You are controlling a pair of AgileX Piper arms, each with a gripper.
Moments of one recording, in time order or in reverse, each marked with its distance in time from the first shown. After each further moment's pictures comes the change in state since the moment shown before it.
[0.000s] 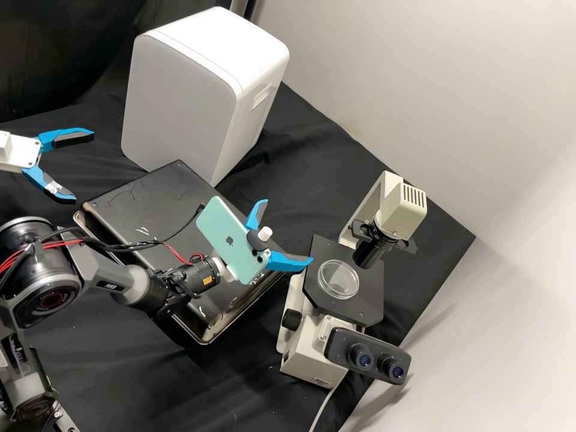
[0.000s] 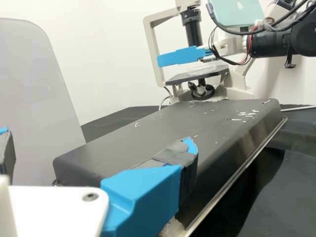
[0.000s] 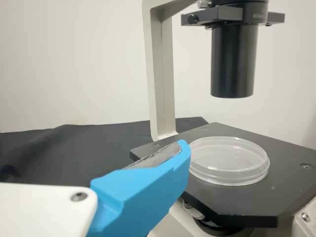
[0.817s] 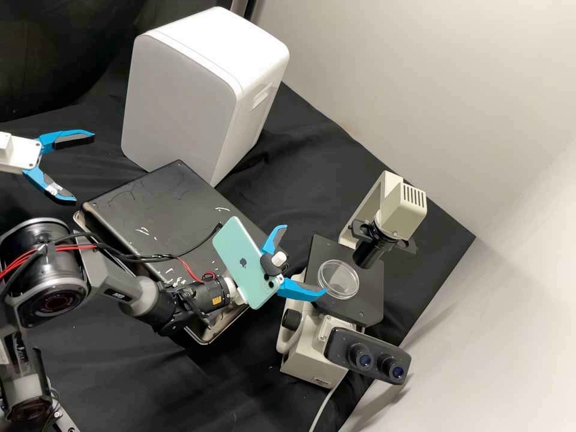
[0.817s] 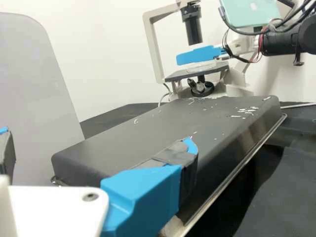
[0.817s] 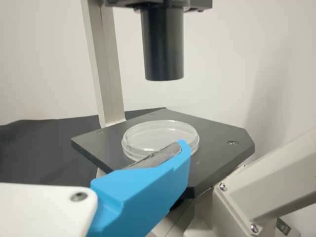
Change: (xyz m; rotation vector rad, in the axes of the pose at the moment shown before) left arm 0.001 -0.002 0.000 -0.005 0.000 -0.010; right arm 0.000 0.020 0.032 -0.013 -0.107 0.068
